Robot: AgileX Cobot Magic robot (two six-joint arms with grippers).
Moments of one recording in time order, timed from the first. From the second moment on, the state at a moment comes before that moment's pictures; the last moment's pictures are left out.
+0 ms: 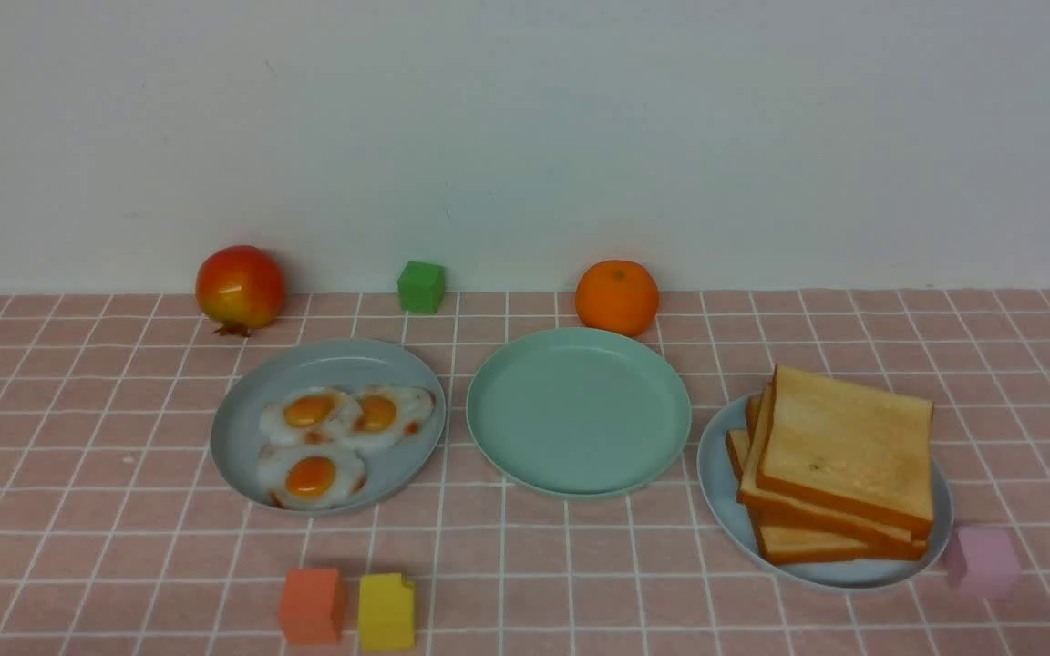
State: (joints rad) right arm -0.03 -0.01 0.02 0.07 0.39 0.00; left arm -0.03 -0.01 0.02 -0.08 0.35 -0.30
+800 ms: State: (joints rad) right arm -0.03 -0.01 0.02 0.07 0.39 0.00; left arm -0.03 -0.01 0.03 -0.48 0.15 -0.53
